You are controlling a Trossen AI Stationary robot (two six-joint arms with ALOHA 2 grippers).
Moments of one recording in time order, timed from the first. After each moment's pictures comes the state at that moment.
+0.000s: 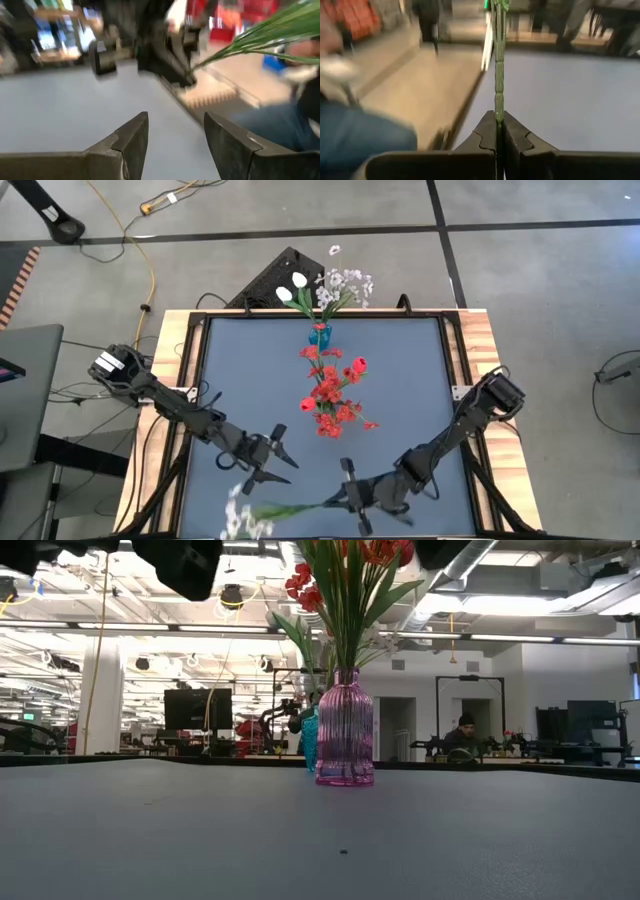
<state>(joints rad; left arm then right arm) -0.51 1.43 0.57 0.70 -0.06 -0.09 0.67 1.87 1.08 0.49 0.38 0.20</state>
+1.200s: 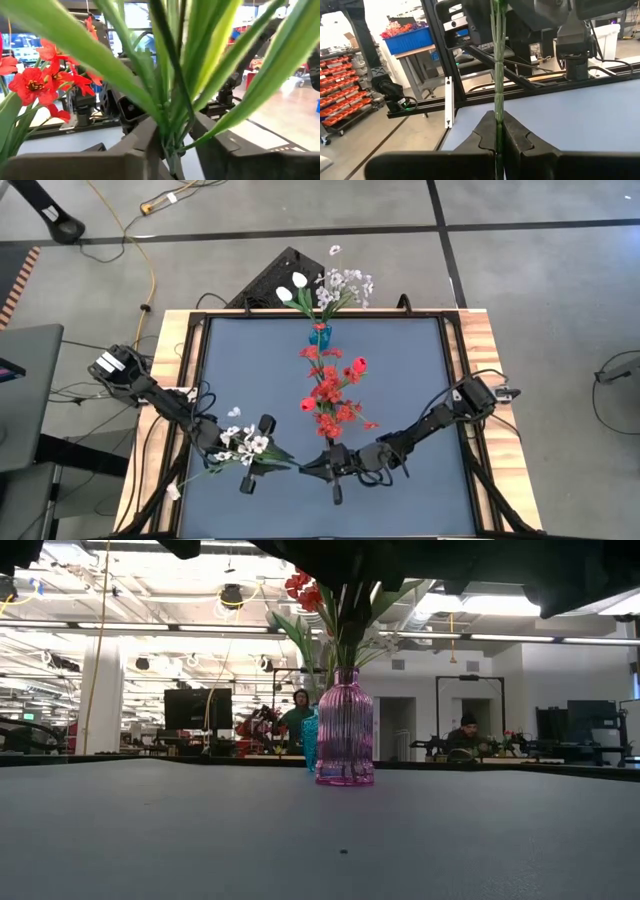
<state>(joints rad) -0.59 1.44 0.50 1.11 -0.35 0.09 0.48 2.03 1.01 1.06 0.34 0.26</state>
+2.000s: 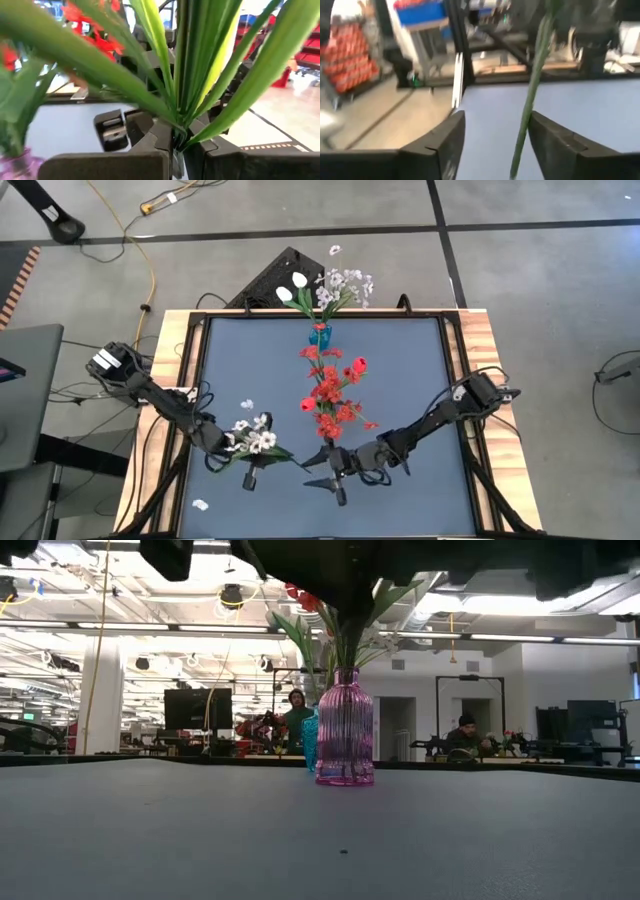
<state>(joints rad) -0.59 1.39 0.50 0.96 -0.44 -0.04 0.48 1.98 1.01 0.92 0.24 0.20</state>
